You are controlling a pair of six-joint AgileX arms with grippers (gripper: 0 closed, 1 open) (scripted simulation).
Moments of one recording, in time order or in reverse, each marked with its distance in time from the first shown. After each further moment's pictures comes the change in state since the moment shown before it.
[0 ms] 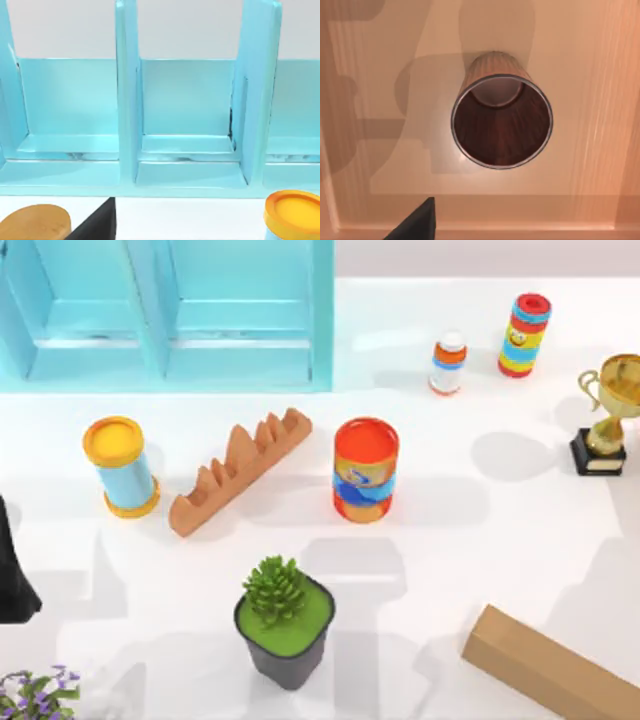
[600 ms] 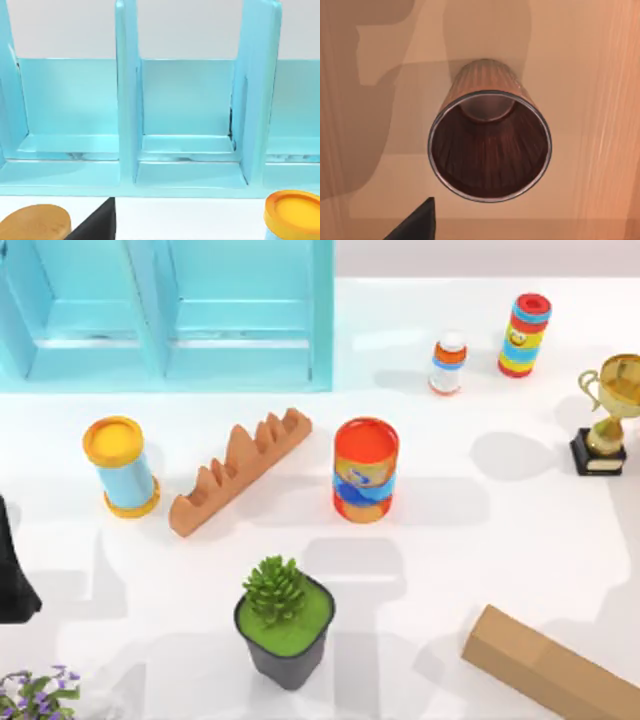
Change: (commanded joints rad) left arm 0.000 0.000 0.000 0.000 0.000 0.000; right arm -0.019 0.009 -0.117 0.126 0.000 -0.018
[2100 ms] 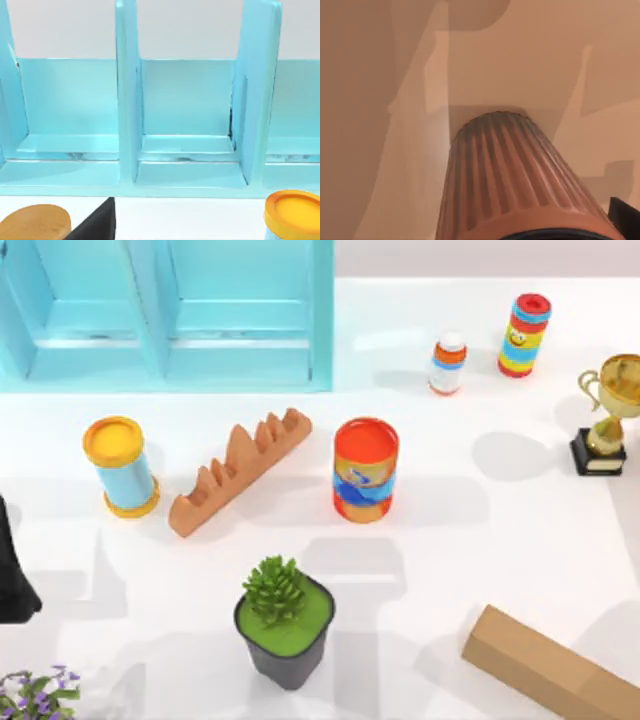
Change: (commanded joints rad) left arm 0.000 0.000 0.000 0.000 0.000 0.000; right arm 0.023 0.063 -0.198 0.261 0.000 0.023
